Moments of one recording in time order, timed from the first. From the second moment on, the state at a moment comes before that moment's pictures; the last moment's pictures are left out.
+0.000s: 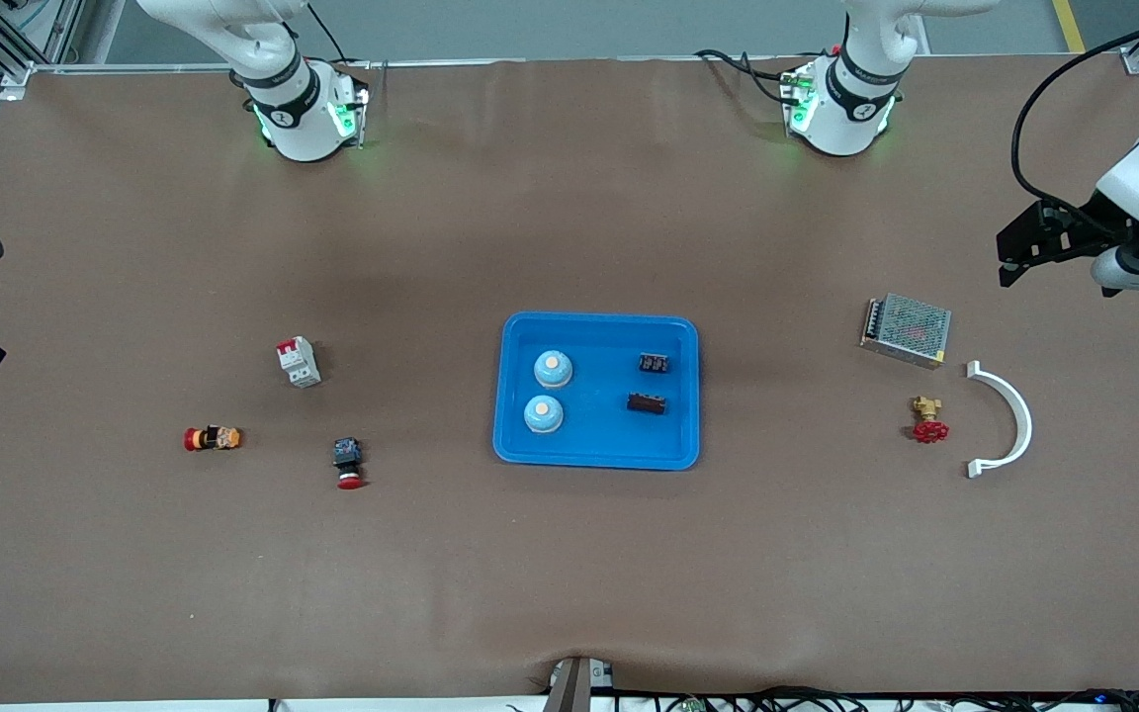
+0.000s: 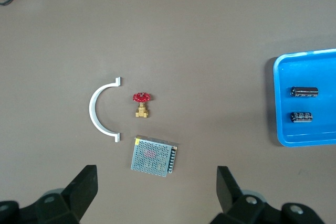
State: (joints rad) left arm -0.09 0.04 -0.03 -1.49 0.07 1.60 0.03; right arm 0.03 0.11 -0.14 -1.46 0.01 1.83 -0.06
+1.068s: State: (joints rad) left arm -0.08 0.18 -0.03 -1.58 -0.06 1.66 -0.06; right arm 0.03 0.11 -0.14 -1.46 0.01 1.82 -0.06
